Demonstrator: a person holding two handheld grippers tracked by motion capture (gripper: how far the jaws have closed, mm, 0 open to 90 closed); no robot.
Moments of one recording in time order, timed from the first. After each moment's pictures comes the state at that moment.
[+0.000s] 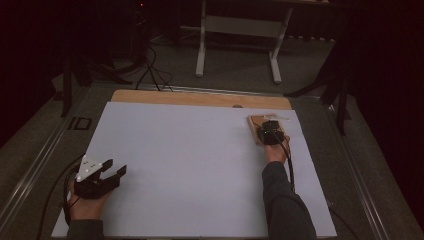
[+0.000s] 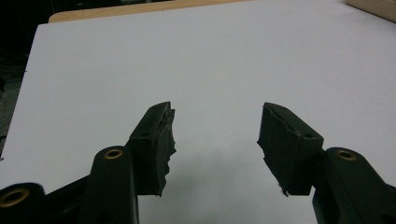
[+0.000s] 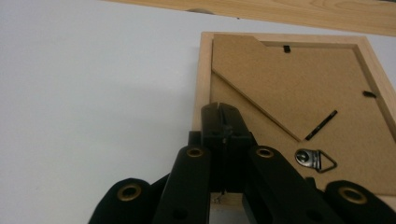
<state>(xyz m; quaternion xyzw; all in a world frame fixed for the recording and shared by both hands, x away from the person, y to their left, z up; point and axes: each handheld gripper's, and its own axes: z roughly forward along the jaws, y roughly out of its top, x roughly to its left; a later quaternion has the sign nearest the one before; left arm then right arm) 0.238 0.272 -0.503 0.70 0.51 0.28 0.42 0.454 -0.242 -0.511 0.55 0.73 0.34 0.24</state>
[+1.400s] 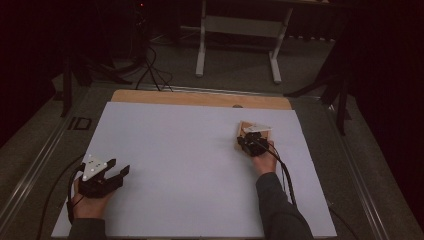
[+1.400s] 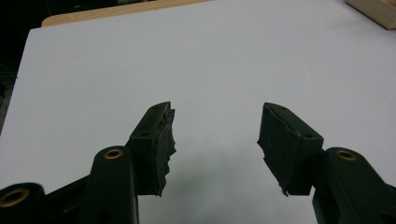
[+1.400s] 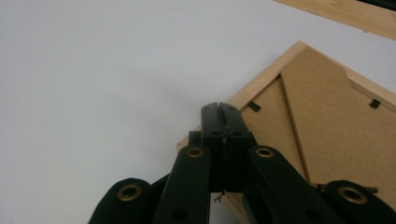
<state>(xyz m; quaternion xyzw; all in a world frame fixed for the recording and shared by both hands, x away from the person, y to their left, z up) 0.242 0.266 -0.506 0.71 0.50 0.28 0.41 0.417 -0.194 -0.515 0.42 0.80 0.36 0.21</state>
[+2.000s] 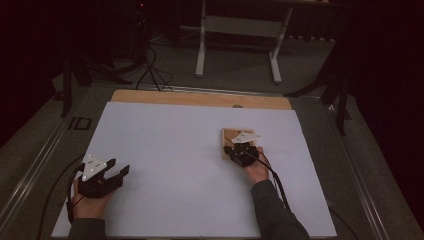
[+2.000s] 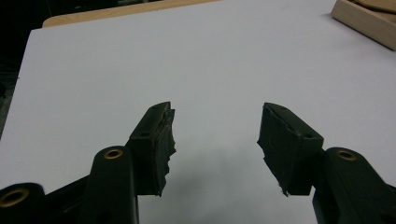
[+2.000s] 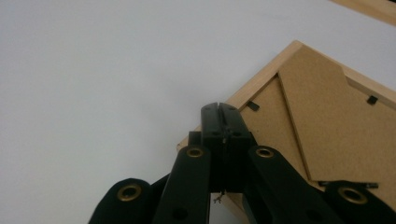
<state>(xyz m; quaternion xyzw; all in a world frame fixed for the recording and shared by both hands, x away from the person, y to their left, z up) 0.242 0.267 -0.505 0.71 0.50 0.28 0.41 0.384 -0.164 -0.517 0.34 0.84 0.39 0.17</state>
